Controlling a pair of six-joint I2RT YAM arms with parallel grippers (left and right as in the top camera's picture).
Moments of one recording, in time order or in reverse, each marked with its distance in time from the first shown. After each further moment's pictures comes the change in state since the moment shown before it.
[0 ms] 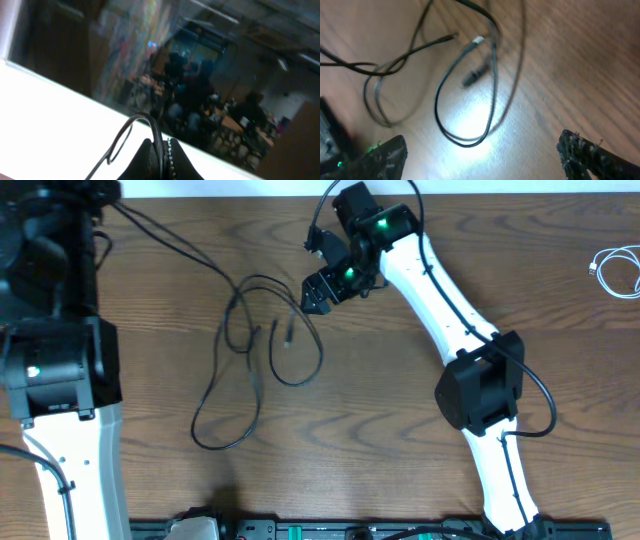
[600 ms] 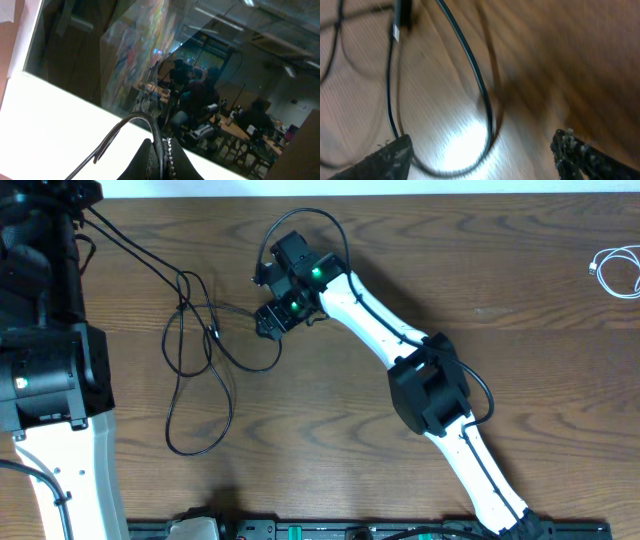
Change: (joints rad) left arm 0.039 -0.016 0.014 -0.018 0.000 0.002; right arm 0.177 0.207 -0.007 0.363 0.061 0.101
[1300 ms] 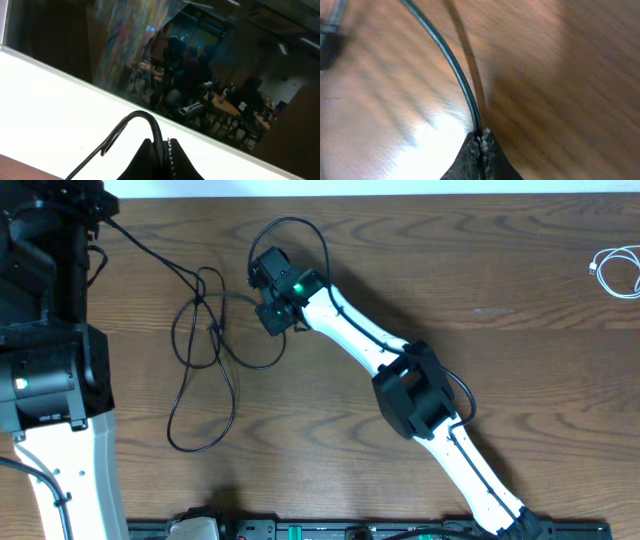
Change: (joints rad) left arm 0.000 -0.002 0.000 -0.096 0.093 -0.002; right arm 0.047 0.064 0.051 0.000 0.372 0.140
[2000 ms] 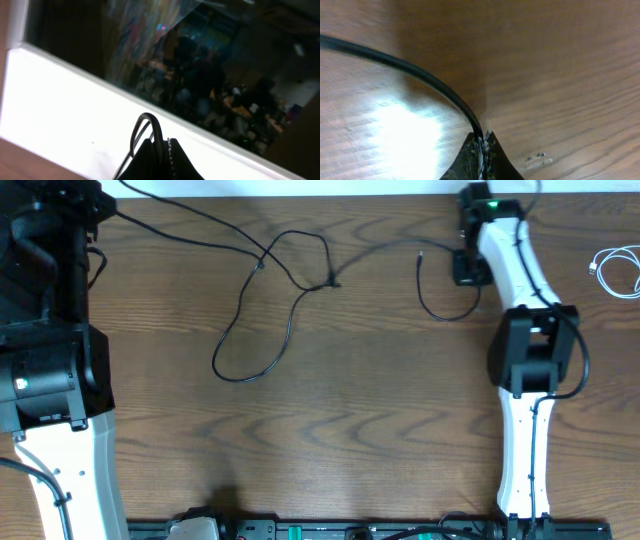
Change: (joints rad) left arm 0.000 0.000 0.000 -0.037 -0.060 0.000; right arm -0.682 -0.067 -0.006 -0.416 0.281 -0.016
